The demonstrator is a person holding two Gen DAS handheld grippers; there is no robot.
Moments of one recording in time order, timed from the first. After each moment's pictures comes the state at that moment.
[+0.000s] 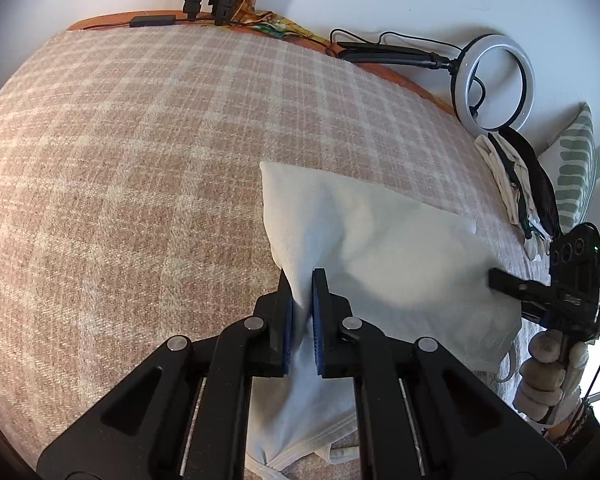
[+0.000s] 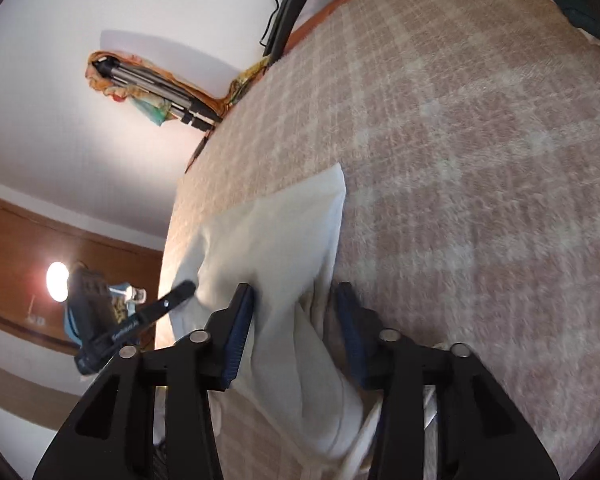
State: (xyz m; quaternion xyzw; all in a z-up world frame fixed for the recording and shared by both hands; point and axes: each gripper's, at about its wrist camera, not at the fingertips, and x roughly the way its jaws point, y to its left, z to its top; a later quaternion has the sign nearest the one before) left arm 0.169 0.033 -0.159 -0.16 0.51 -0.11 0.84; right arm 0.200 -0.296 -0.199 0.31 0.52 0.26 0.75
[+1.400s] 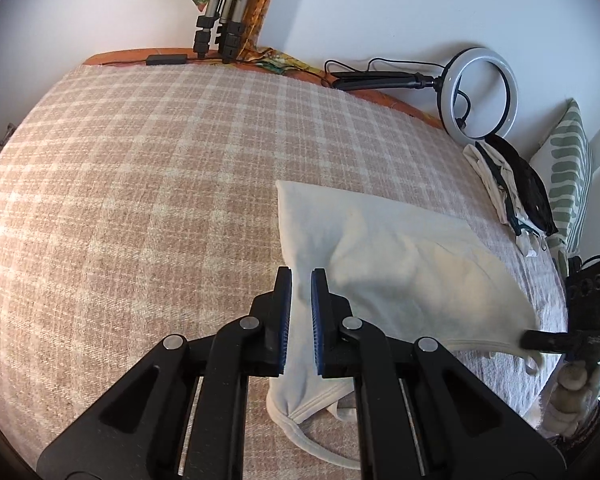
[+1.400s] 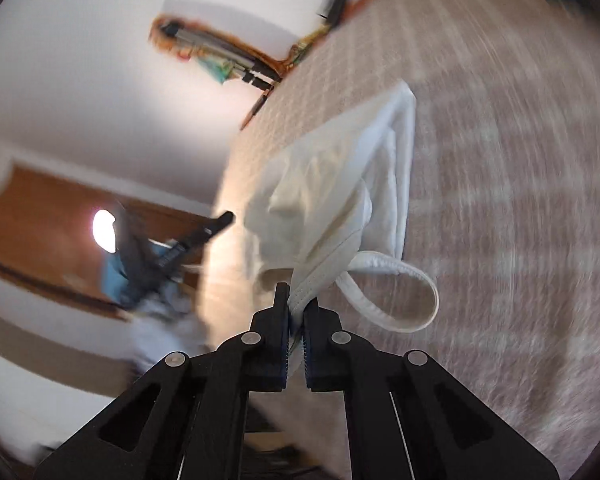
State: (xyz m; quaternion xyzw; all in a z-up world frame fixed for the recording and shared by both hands) left arm 0.135 0.050 -0.126 -0.14 0.47 -0.11 0.86; right arm 0.110 -0.314 -0.172 0.35 0.53 0.33 0.70
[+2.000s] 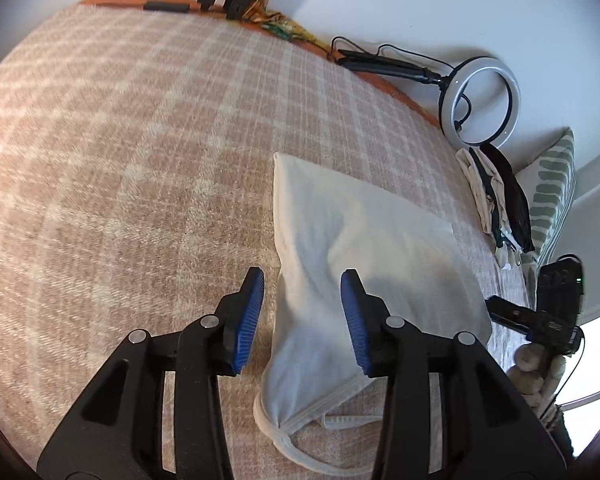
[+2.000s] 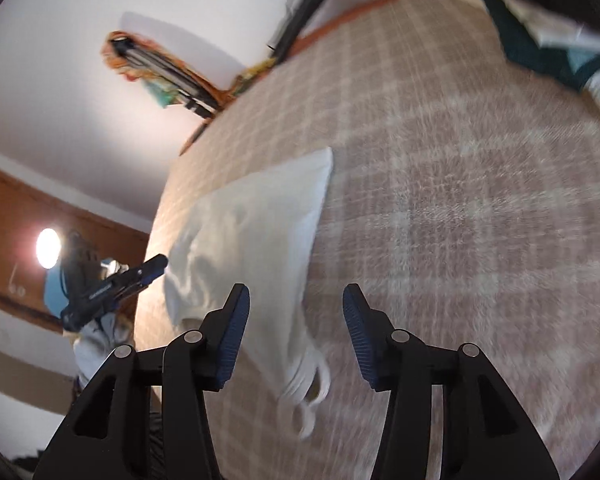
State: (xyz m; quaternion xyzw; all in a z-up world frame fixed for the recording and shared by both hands) left arm 0.157 0.061 -0.156 -0.22 0.51 -0.13 0.82; right arm 0.156 -0.322 -0.179 0.26 0.53 0.24 0.77
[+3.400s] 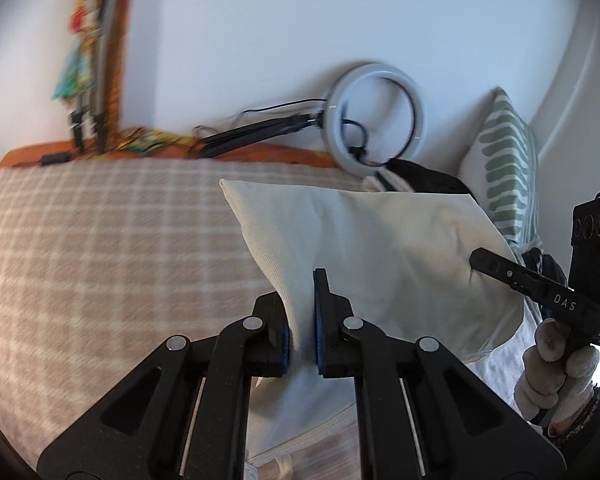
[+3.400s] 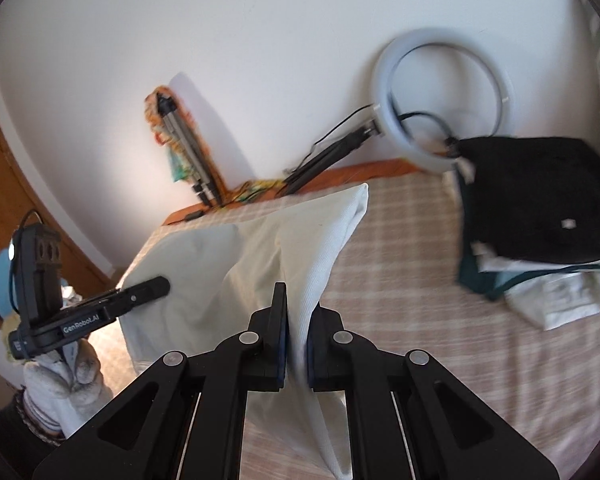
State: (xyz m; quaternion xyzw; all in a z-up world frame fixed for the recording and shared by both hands) left arm 0.163 -0.084 -0.057 -0.10 0.38 -0.21 0.90; right arm 0.121 -0.318 -0.053 0.12 0.35 0.17 0.91
